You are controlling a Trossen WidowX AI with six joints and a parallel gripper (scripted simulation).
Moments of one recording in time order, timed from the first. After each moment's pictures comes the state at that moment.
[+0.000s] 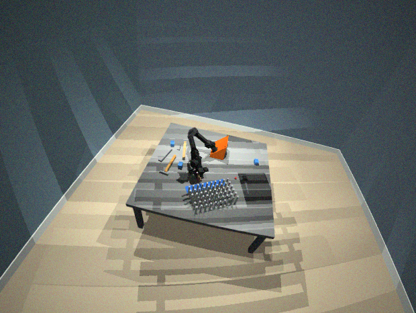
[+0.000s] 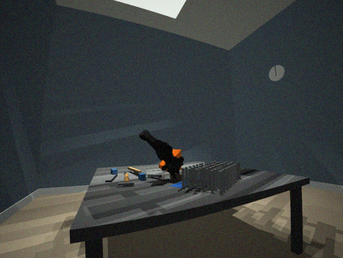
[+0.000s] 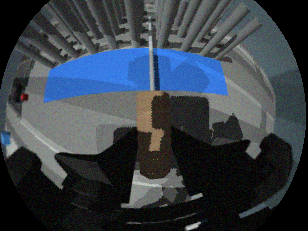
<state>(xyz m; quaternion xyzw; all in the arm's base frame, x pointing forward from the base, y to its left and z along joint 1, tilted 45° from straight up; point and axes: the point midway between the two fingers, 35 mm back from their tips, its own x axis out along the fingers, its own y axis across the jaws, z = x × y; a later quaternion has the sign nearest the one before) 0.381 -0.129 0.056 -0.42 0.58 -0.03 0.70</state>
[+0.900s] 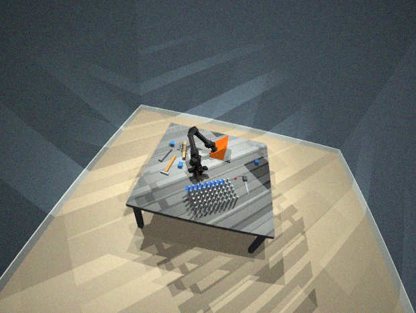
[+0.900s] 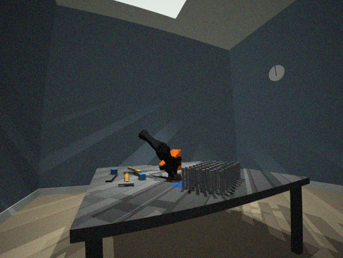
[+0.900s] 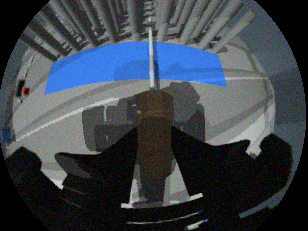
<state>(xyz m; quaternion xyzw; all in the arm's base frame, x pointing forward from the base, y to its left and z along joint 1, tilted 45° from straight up) 0.365 -0.134 0.062 -0.42 0.58 -0.03 0.70</state>
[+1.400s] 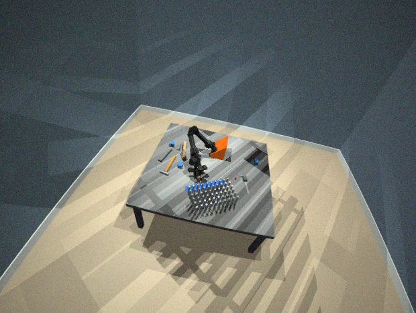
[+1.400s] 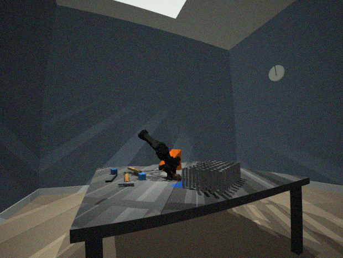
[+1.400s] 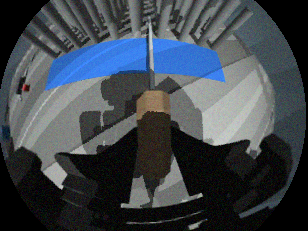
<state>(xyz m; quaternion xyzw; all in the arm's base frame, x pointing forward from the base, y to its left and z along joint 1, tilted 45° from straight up) 0.356 -0.137 0.065 -0.42 0.58 -0.03 0.70</state>
